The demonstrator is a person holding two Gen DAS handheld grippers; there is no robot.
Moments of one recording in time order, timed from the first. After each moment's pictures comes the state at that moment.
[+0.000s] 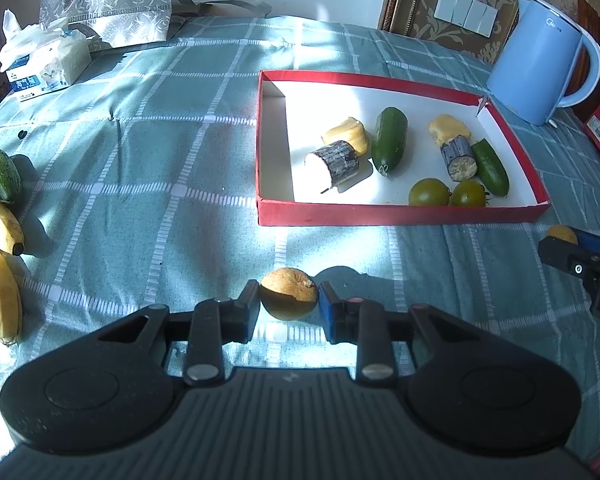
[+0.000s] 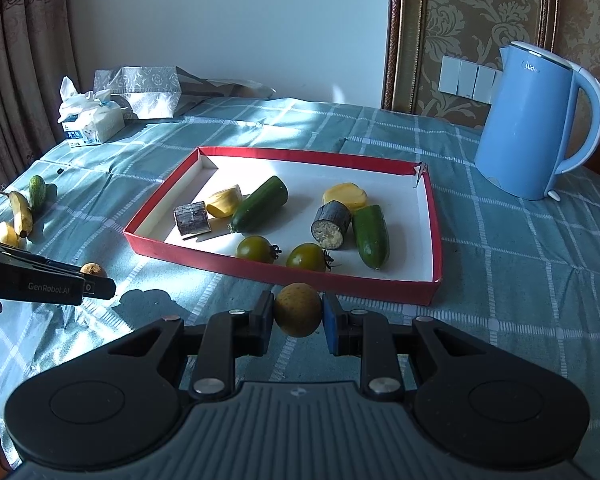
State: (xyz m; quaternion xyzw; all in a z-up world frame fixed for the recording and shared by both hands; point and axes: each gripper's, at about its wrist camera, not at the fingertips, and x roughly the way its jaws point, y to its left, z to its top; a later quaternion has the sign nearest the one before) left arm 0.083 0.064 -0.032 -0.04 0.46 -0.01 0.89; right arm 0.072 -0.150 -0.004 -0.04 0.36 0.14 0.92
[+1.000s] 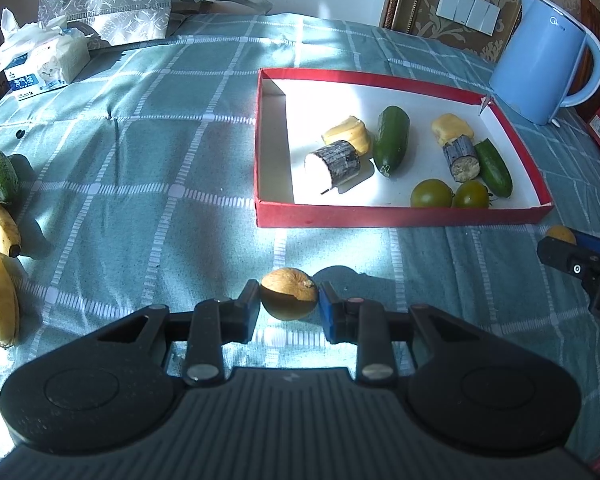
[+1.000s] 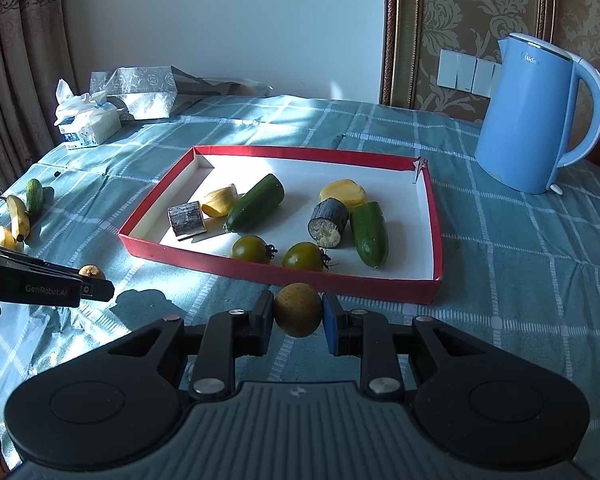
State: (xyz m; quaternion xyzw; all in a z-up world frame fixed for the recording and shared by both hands) left arm 0.086 0.063 -0.034 -0.04 0.46 0.00 0.89; right arm 0.078 -0.153 -0.008 -0.03 0.37 0.14 0.92
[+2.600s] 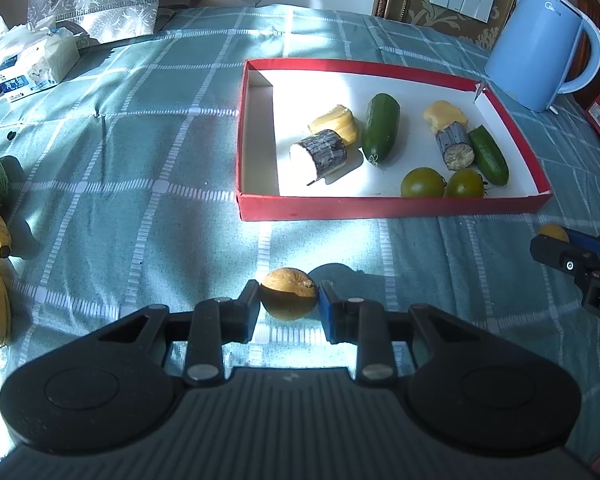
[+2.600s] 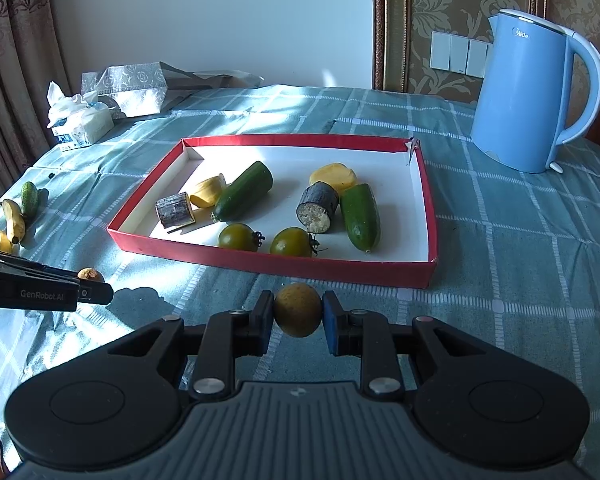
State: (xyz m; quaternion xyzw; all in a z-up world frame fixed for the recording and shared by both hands) left arm 0.091 0.051 -0.038 -0.03 0.47 -0.01 0.88; right arm 0.082 -0.162 -0.018 -0.01 0.38 0.14 0.92
